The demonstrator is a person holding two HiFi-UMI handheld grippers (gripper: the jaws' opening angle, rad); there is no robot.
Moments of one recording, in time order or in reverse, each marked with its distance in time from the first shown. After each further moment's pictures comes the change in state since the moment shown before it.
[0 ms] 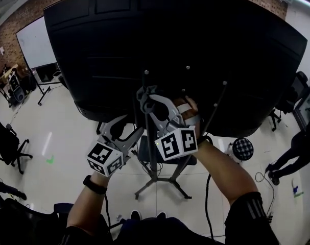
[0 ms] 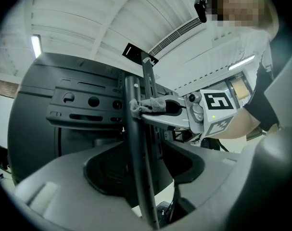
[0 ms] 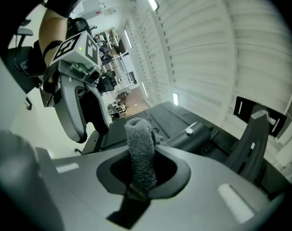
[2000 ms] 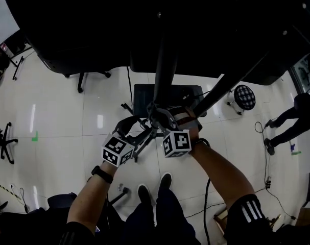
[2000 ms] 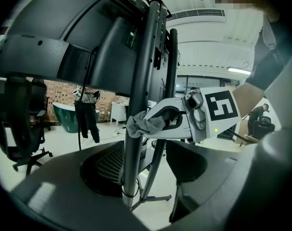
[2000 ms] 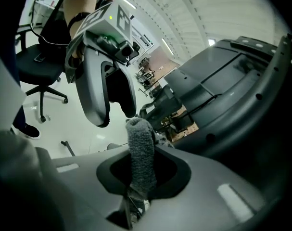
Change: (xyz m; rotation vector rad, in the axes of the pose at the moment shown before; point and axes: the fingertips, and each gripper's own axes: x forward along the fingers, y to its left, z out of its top) left arm -0.043 -0.023 -0.389 -0.239 0.374 -0.233; right arm -0.017 0.413 -0.187 0.101 0.457 0.425
